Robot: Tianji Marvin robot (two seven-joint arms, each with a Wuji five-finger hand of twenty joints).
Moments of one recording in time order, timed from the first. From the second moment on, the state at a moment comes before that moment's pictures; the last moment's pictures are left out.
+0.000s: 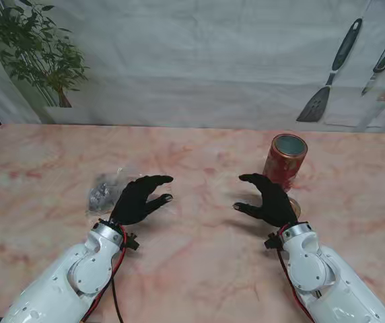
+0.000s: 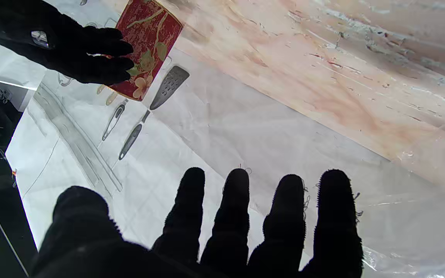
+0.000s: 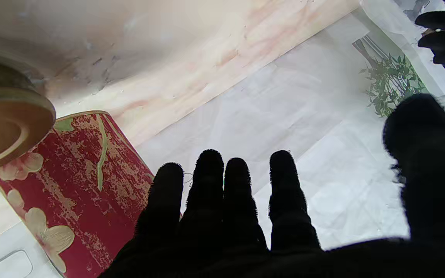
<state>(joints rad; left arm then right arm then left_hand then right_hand) 1.57 -1.15 -1.11 -1.45 0.68 -0.33 0.36 -1.65 -1.15 1.26 -1.48 -0.58 -0.20 -0.27 0.53 0.10 -0.02 -0.05 0.46 0.08 0.24 0.42 0.50 0.17 0.30 0.25 0.34 0.32 0.38 0.37 0.16 0.39 0.82 0.42 0.28 -0.52 0.65 -0.04 0.28 -0.07 0.48 0.33 0.28 0.02 0.46 0.34 0.40 -0.07 0.26 0.24 0.10 -0.08 0.63 0.25</state>
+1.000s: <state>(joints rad) 1.57 -1.15 -1.11 -1.44 0.68 -0.34 0.36 -1.63 -1.14 1.25 -1.46 -0.60 -0.20 -0.27 0.53 0.10 -0.02 -0.05 0.46 0.08 0.24 0.42 0.50 0.17 0.30 0.26 0.34 0.32 0.38 0.37 0.16 0.39 0.82 0.42 0.28 -0.51 0.65 -0.04 0.29 -0.07 0.47 0.35 0.28 0.02 0.46 0.34 0.40 -0.06 0.25 0.24 0.11 -0.08 0.61 0.26</state>
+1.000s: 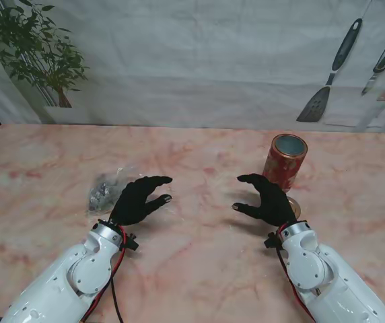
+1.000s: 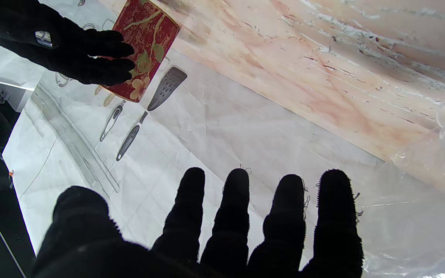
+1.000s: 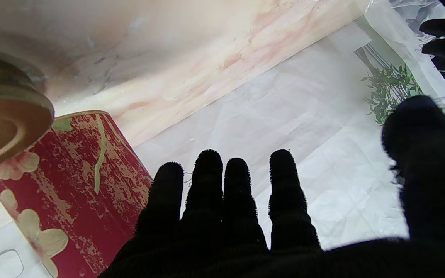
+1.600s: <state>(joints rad) 1.57 -1.15 -1.11 -1.43 0.68 -0.34 0.37 -1.56 -1.13 1.26 -1.56 -0.73 -0.10 -0.23 0.53 0.10 -0.02 -0.05 0.46 0.08 0.24 0.42 0.50 0.17 0.30 0.26 0.34 0.32 0.38 0.37 0.16 0.39 0.82 0.42 0.28 -0.51 0.65 -0.04 0.31 -0.07 0.51 0.36 0.30 0.02 0.48 0.35 0.41 -0.06 0.27 0.24 0.12 -0.08 0.62 0.28</state>
